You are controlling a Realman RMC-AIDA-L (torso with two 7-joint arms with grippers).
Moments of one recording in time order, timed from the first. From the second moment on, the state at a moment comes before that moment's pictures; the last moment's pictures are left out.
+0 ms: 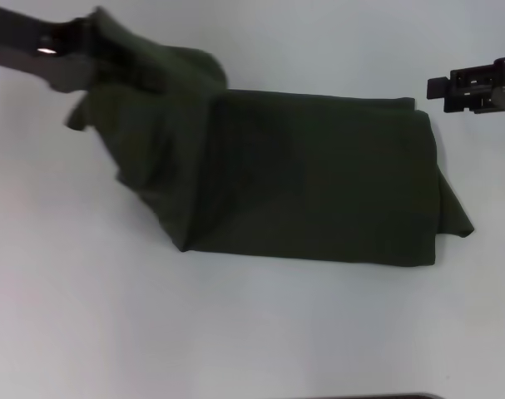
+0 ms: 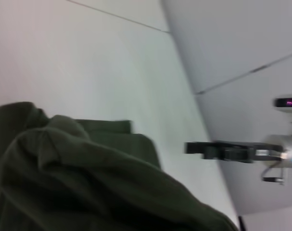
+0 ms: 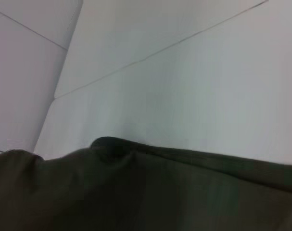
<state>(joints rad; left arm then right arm) -0.82 -1.93 0.66 0.82 2.24 1.90 -2.60 0.59 1.87 -0.64 -0.68 -2.20 -1.58 2.40</state>
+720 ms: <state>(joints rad) -0.87 -2.12 0.68 0.66 2.22 1.72 -2.58 0.62 1.88 -0.65 -0.67 -2.20 -1.57 2.40</state>
